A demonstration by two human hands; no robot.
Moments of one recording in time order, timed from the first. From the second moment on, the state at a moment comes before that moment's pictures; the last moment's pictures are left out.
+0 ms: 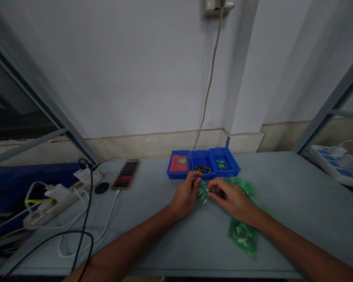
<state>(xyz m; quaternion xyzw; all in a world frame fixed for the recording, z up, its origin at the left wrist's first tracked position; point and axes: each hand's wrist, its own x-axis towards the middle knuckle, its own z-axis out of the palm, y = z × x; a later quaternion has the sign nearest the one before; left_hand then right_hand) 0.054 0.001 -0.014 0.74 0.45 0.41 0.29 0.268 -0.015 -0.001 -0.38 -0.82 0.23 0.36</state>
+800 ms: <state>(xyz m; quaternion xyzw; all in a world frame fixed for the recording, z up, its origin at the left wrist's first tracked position) 0.050 0.001 -0.014 0.80 0.40 0.43 0.13 0.274 -0.010 -0.001 -0.40 -0.78 0.17 0.45</state>
